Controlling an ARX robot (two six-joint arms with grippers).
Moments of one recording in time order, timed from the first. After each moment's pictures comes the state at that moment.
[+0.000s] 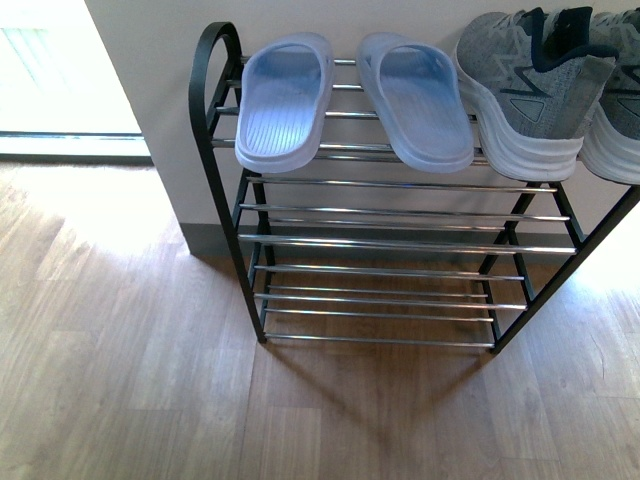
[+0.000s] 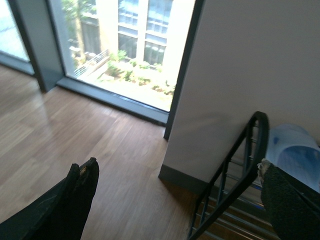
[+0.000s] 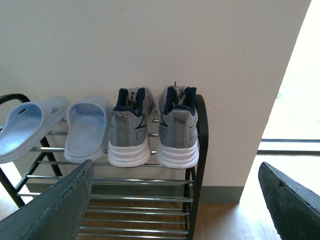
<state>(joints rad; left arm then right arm) -0.26 0.78 0.39 0.20 -0.47 -0.26 0.00 0.00 0.02 0.00 0.00 0.00</state>
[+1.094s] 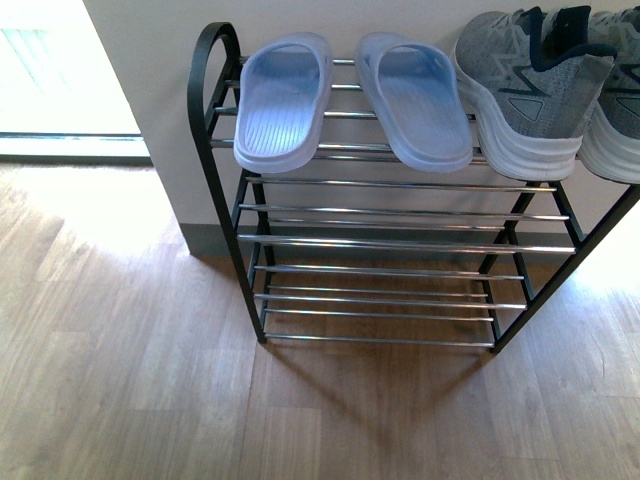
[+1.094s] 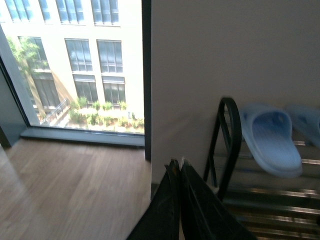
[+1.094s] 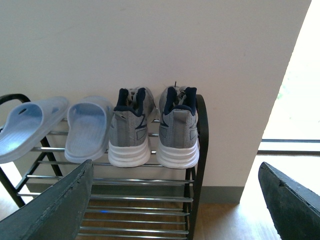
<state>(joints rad) 0.00 0.32 0.01 0.31 0.00 -0.01 0.00 0.00 0.02 0.00 0.00 0.00</state>
